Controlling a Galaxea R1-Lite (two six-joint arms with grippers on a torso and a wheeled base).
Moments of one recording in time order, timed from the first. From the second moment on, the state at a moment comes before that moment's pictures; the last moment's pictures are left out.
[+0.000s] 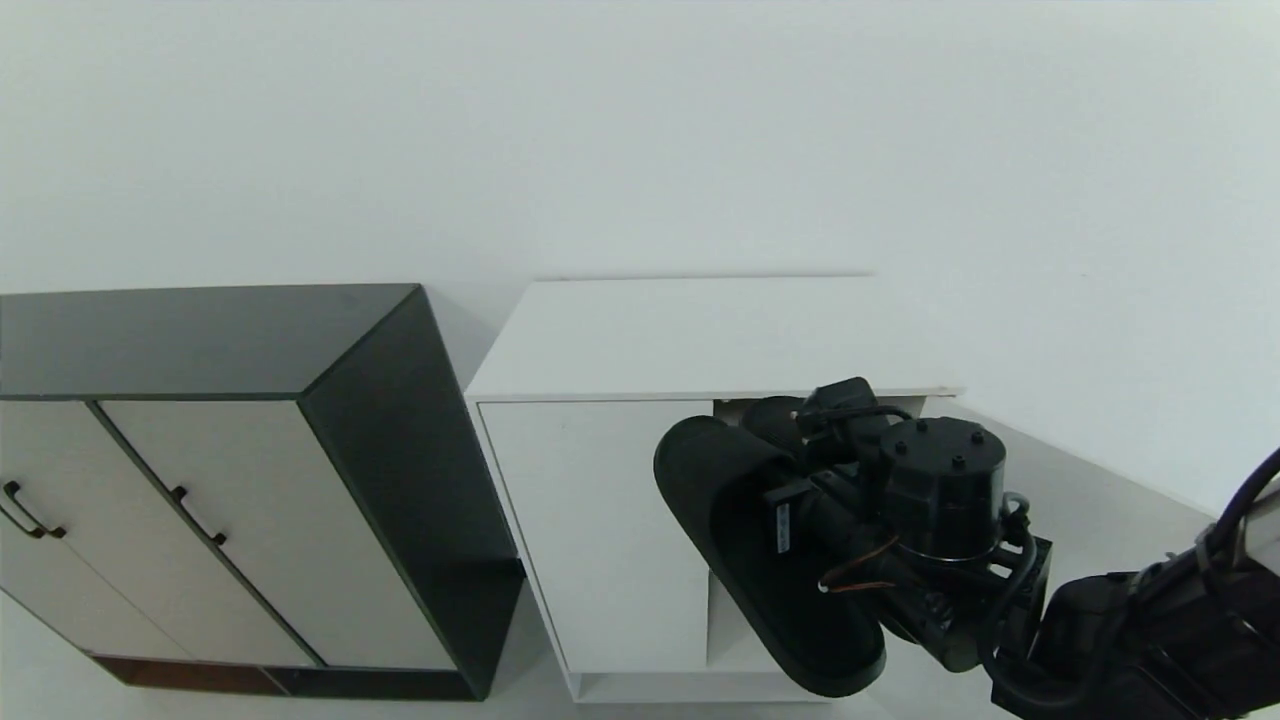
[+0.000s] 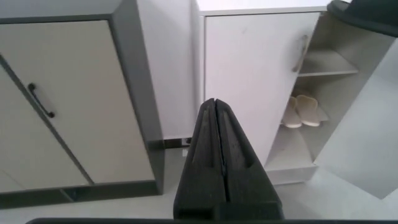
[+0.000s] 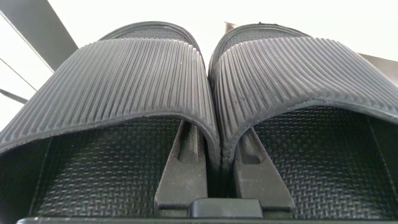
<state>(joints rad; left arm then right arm) 0.00 0.00 0.00 0.00 -0.04 0.02 0.81 1.90 -0.74 -1.01 -0.40 0.07</state>
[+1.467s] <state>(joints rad) 0.00 0.00 0.00 0.00 -0.05 0.02 0.81 1.89 -0.70 -1.05 -0.39 0.07</state>
